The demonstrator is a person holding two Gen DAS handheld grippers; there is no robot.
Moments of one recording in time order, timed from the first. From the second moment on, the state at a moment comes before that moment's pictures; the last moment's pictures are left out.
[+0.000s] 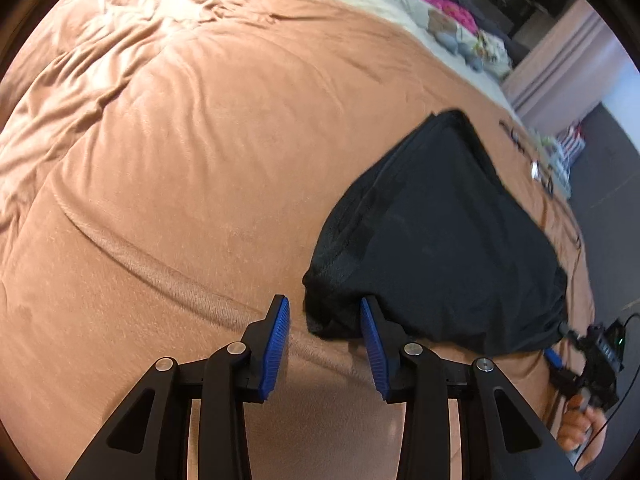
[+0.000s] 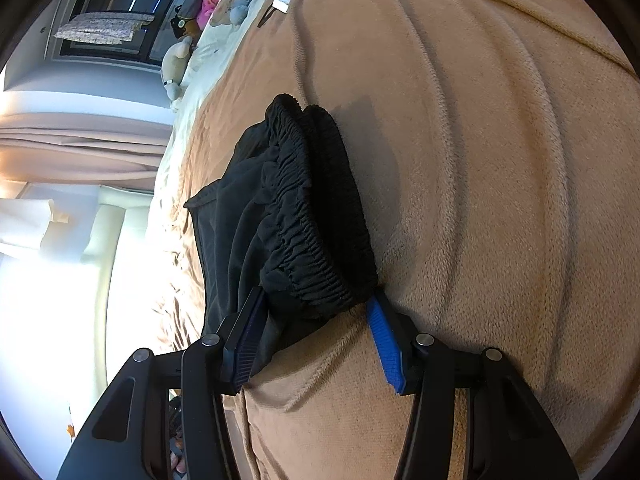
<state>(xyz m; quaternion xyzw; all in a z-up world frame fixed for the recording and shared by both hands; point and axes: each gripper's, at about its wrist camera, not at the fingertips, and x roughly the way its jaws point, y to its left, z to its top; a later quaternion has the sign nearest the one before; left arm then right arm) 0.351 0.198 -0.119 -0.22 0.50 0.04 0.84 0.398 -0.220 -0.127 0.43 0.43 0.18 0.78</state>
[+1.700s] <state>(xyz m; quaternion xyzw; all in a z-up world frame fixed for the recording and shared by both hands) 0.352 0.239 -0.110 -0.33 0.46 0.04 0.82 0.401 -0.218 -0.117 0.40 0.43 0.18 0.79</state>
